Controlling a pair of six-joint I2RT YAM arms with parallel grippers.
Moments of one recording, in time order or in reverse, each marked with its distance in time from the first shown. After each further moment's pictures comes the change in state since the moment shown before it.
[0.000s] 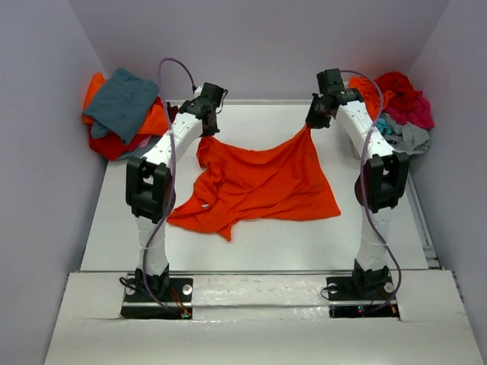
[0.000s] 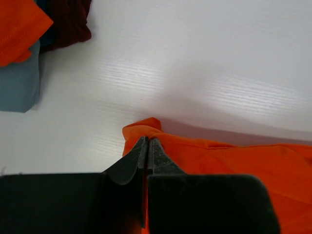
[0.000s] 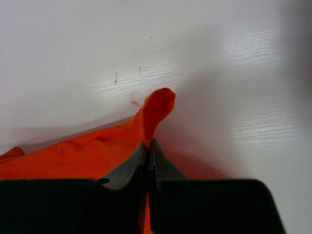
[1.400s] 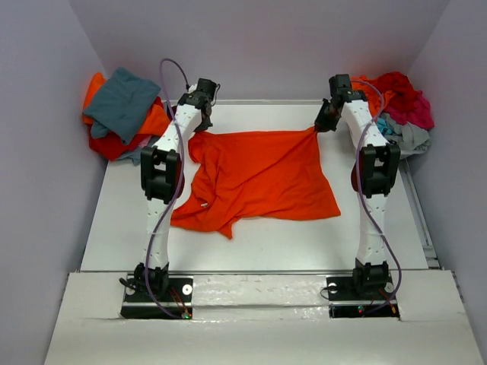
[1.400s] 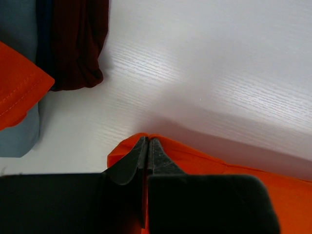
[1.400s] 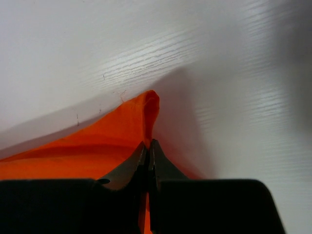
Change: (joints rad) left arm 0.109 0.378 0.418 -0.114 -0.010 0.021; right arm -0.143 0.320 0.274 -0.068 -0.129 0.017
